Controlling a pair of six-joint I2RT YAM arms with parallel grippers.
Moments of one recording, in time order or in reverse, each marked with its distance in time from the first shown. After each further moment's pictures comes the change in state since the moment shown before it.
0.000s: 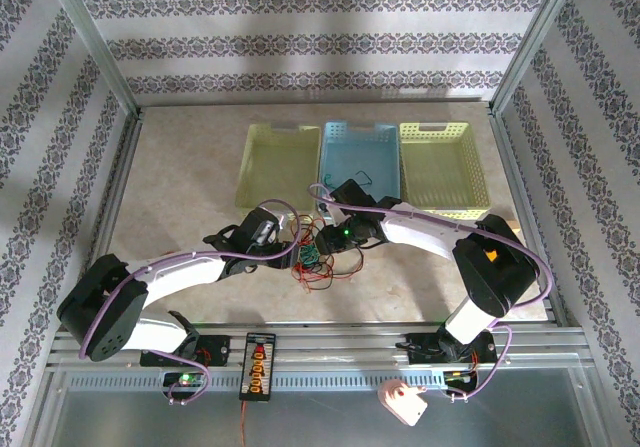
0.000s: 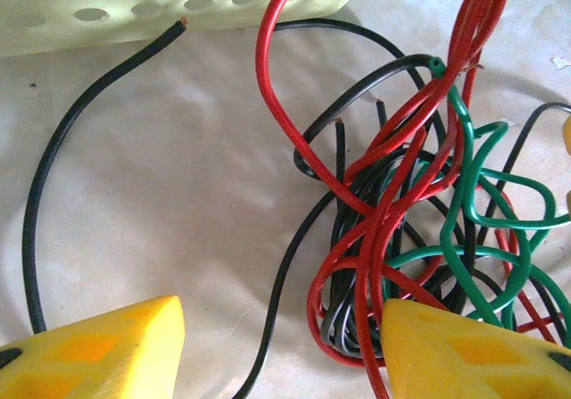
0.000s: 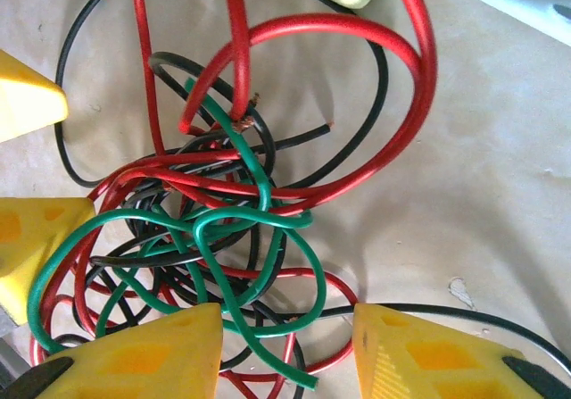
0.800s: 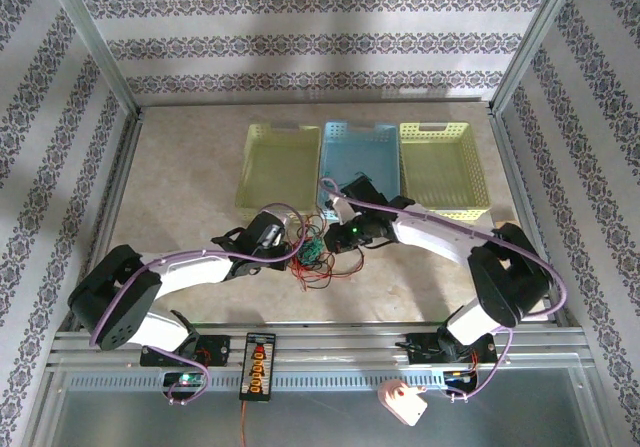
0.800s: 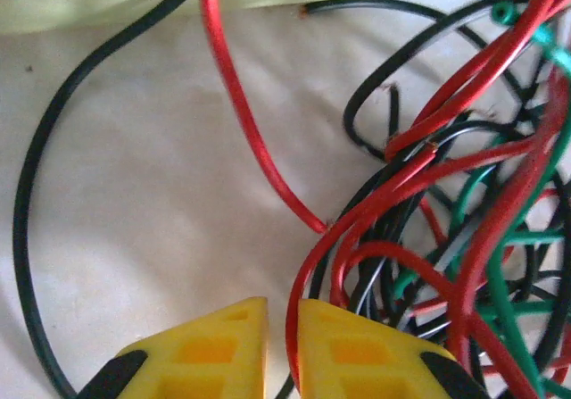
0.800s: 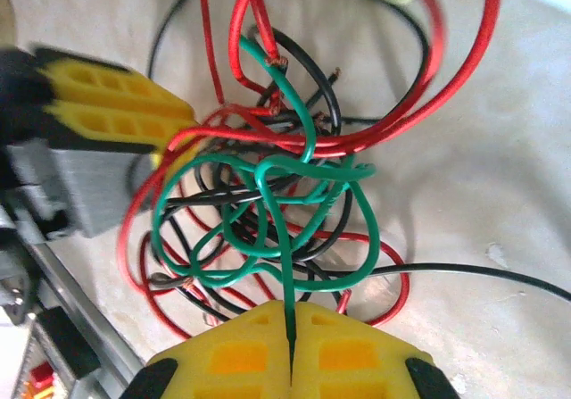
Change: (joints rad) left arm -0.024 0.087 -0.010 0.062 -0.062 -0.025; right arm -0.050 -0.103 -0.035 -0.002 -0.130 0.020
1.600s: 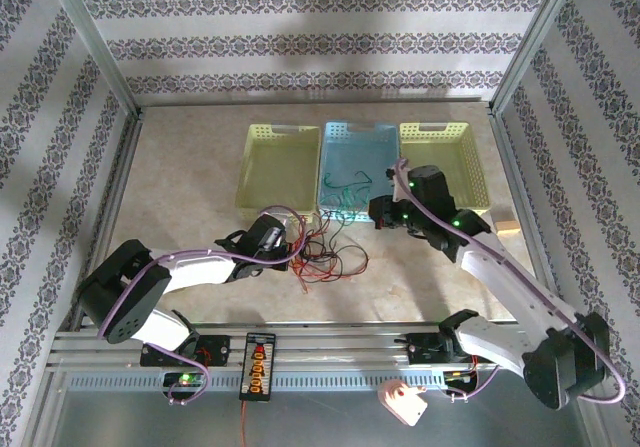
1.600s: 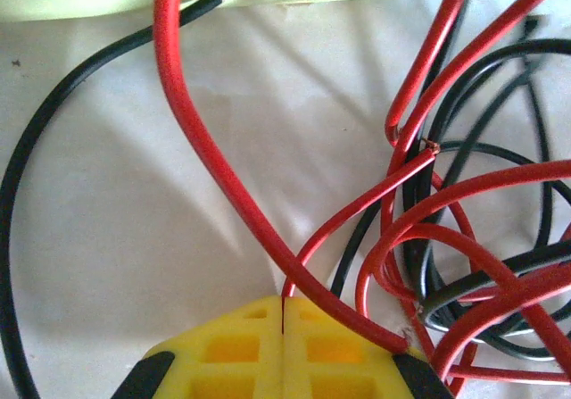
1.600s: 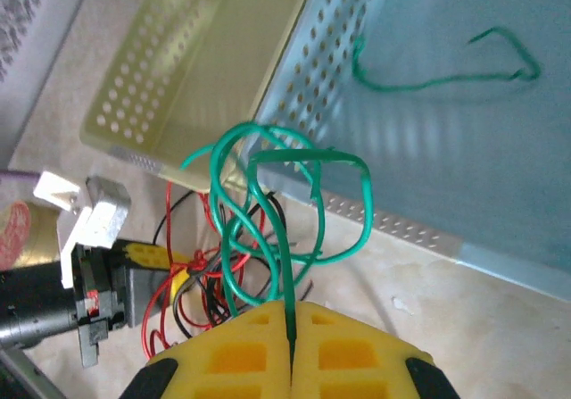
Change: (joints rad) left arm 0.000 0.034 -0.033 0.091 -0.012 -0.027; right arm -0.237 -0.488 -0.118 0.016 0.154 0.029
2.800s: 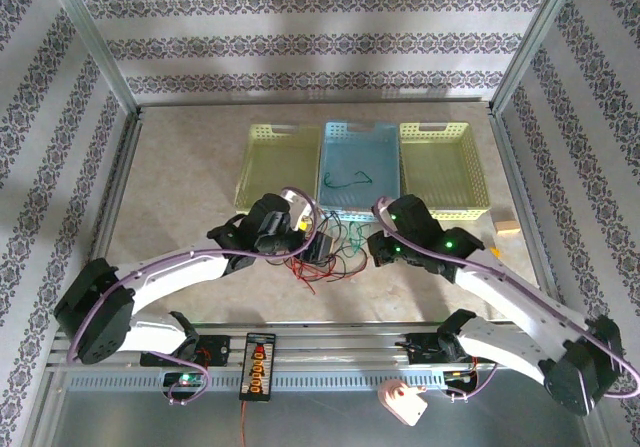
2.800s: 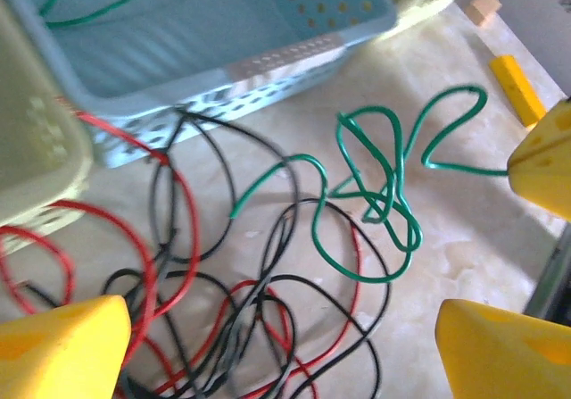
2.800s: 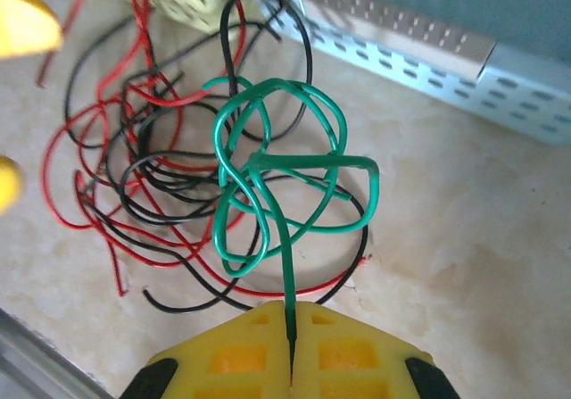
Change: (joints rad) left arm -0.073 -0.140 0.204 -0.045 0.226 0.179; right arm 0.224 -0.080 -0.075 -0.218 0.185 -0.080
